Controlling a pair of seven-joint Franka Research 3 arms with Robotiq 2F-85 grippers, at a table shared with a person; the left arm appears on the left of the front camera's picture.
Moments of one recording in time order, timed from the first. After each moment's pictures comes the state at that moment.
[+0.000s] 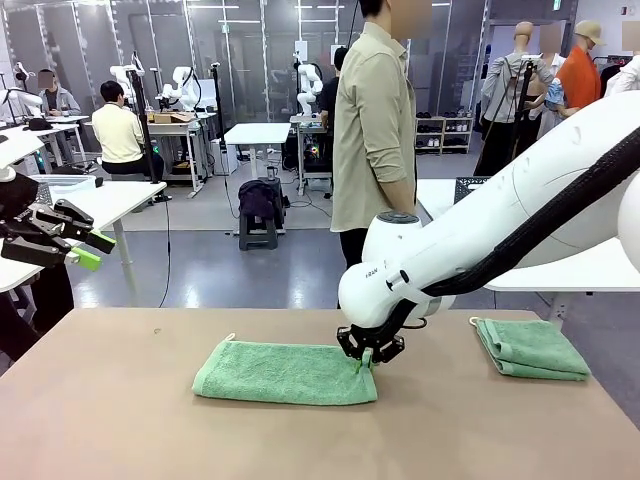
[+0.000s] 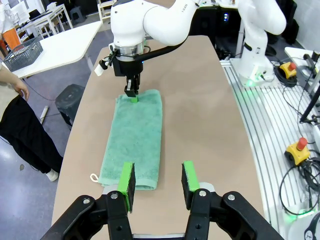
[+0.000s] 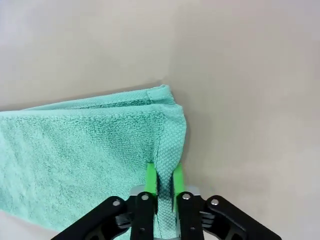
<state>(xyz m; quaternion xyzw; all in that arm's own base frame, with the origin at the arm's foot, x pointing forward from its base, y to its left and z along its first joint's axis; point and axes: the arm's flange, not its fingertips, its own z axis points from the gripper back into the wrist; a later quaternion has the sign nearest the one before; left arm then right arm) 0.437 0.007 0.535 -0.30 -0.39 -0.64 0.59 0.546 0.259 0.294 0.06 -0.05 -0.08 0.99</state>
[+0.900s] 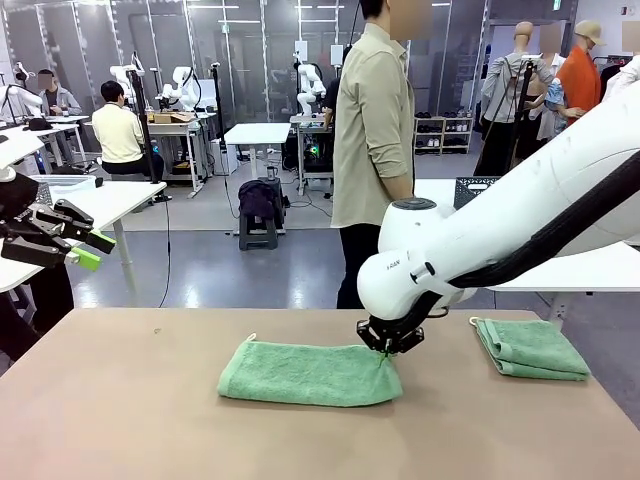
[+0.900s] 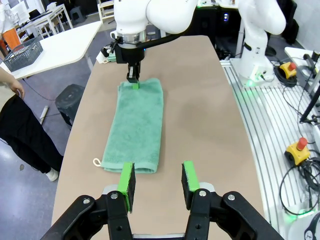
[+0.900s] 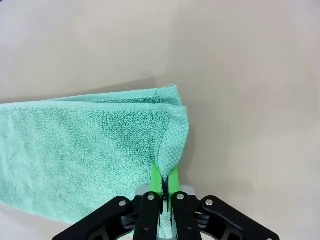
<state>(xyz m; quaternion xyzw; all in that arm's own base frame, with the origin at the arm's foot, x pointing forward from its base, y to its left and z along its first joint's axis) 0.437 0.007 0.535 -0.30 -0.39 -0.64 0.59 0.537 0.225 0.321 0.03 -0.07 -0.06 1.00</state>
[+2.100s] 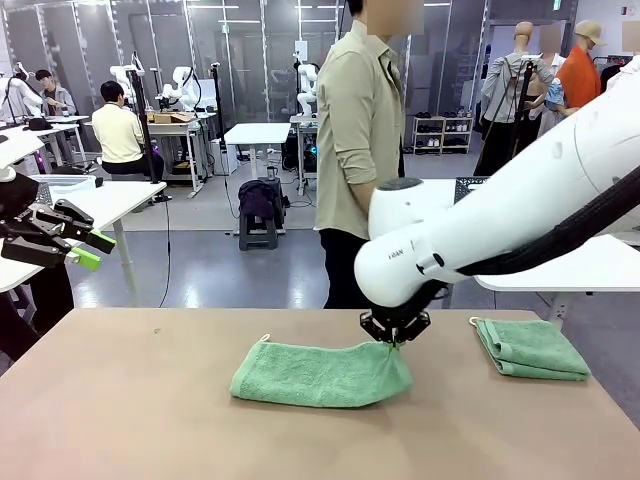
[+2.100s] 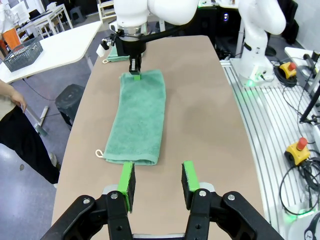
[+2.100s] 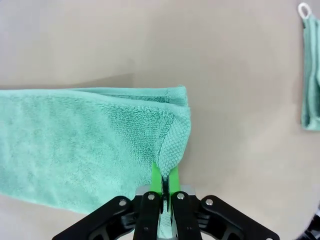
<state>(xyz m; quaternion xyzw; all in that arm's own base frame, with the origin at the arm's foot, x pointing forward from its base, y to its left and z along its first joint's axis) 0.437 0.007 0.535 -0.30 -0.39 -0.64 0.59 0.527 0.239 0.359 -0.04 -0.06 -0.04 1.00</state>
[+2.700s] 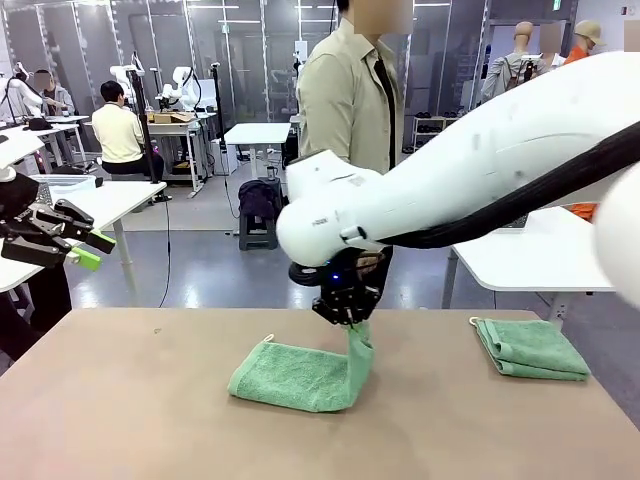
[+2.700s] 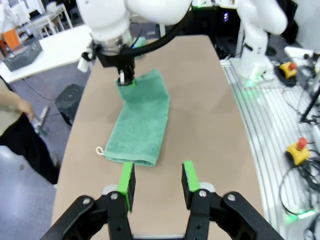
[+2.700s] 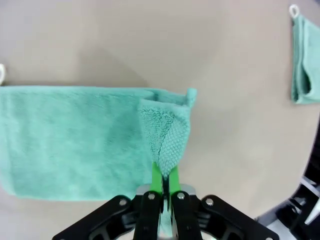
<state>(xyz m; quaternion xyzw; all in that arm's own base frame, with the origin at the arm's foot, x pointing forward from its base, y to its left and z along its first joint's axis) 0.437 0.007 0.535 -0.30 -0.39 -0.64 0.59 0.553 0.348 0.387 -0.13 -0.01 -0.06 0.99</state>
